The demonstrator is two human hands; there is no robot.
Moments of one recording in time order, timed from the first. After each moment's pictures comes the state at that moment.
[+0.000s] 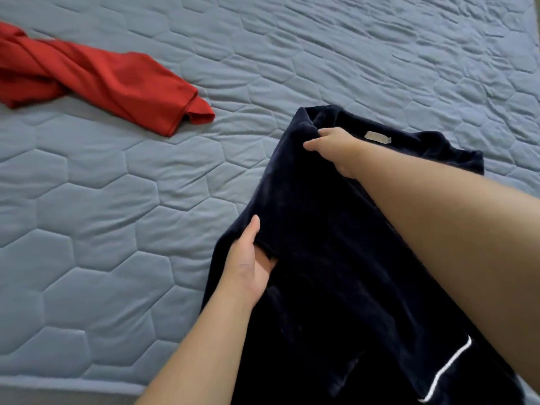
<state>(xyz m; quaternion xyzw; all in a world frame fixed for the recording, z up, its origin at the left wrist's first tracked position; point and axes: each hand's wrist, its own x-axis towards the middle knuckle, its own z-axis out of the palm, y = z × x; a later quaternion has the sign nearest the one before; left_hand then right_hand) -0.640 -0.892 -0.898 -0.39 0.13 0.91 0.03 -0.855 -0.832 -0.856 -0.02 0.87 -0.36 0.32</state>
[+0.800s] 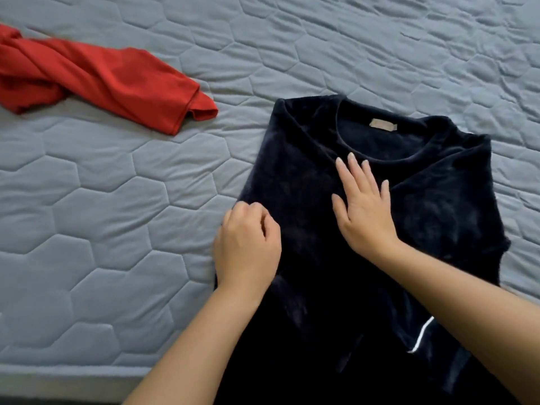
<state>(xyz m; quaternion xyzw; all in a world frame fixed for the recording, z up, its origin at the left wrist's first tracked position) -0.629 -0.911 -0.843 -0.29 0.89 0.35 -0.04 -0.748 -0.749 -0.857 -0.21 0.96 -0.11 0.15</state>
